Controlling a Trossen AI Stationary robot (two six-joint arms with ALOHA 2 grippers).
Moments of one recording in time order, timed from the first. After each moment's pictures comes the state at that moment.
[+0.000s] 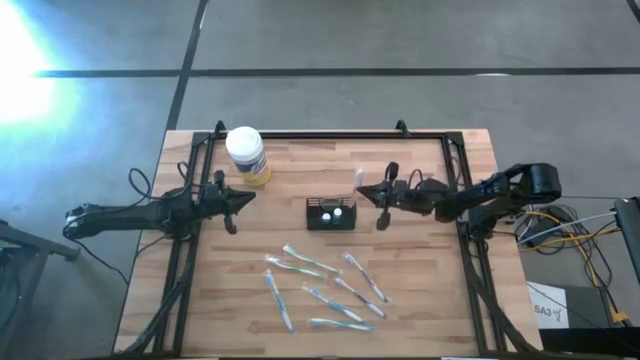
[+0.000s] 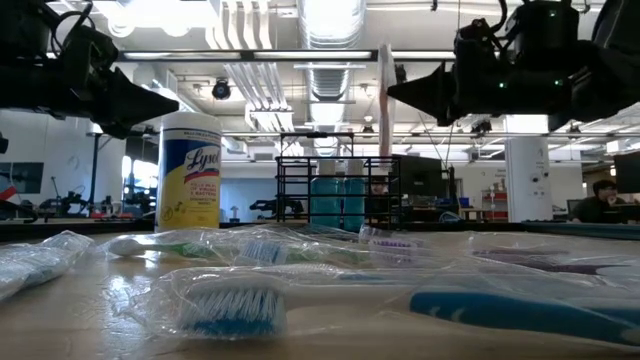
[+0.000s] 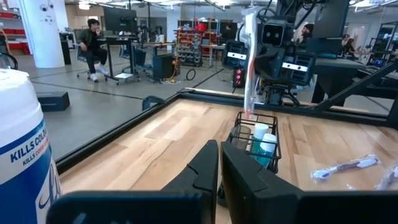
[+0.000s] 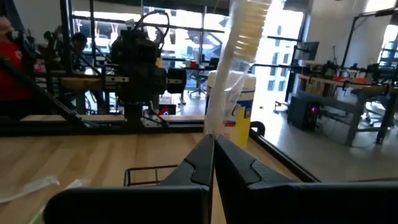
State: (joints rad) left arm 0.08 0.22 0.01 0.16 -0.23 -0.05; right arm -0.14 1.46 0.28 1.29 0.08 -0.06
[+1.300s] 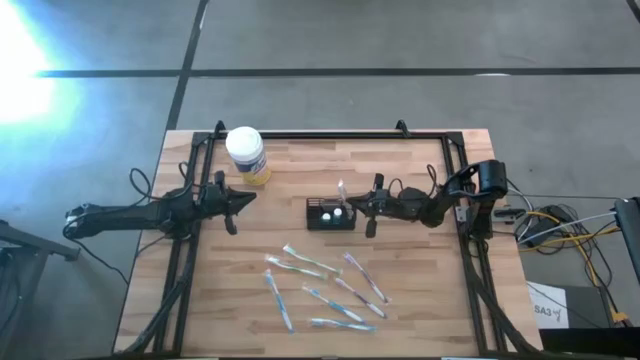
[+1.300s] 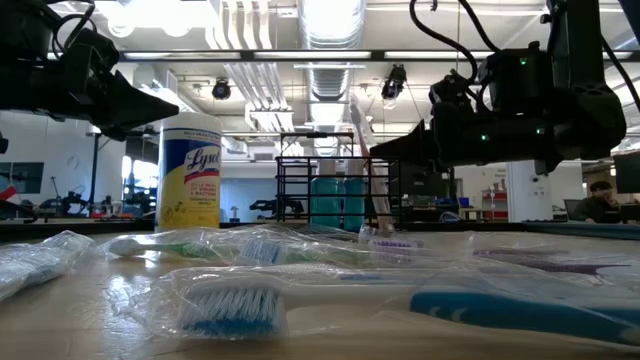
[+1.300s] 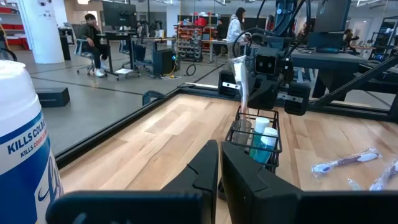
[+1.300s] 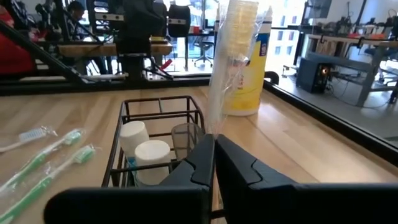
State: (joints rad) left arm 0.08 0.22 0.01 0.14 -0.23 -0.06; right arm -0.13 1.86 0.32 1.51 0.08 0.01
